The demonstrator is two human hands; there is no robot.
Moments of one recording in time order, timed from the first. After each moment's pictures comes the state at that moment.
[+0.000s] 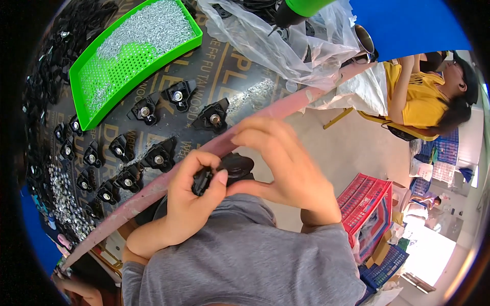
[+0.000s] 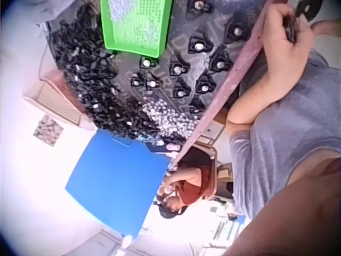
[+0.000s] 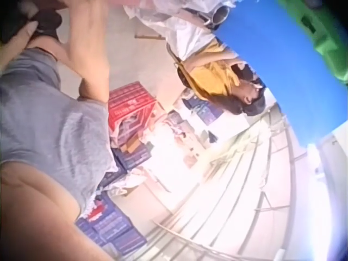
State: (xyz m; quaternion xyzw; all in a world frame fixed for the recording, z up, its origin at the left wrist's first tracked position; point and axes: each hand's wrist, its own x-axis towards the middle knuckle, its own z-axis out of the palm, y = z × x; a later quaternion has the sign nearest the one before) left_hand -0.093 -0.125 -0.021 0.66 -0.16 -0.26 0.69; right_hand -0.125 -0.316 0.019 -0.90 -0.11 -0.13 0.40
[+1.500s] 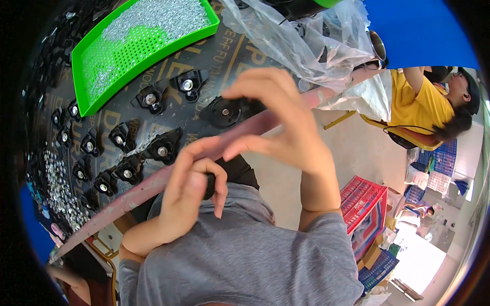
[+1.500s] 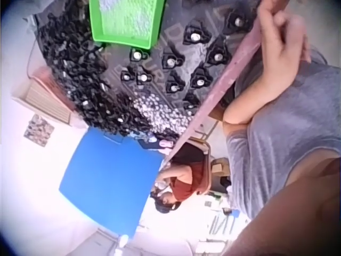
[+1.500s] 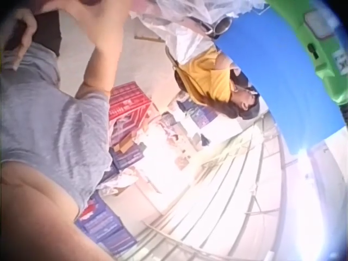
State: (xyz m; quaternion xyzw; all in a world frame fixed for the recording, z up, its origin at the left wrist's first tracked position) left_hand -0.095 -0.101 -0.026 0.42 -0.06 -0.42 0.80; right_hand -0.070 -0.331 -0.004 -0.89 -0.18 -0.11 0.41
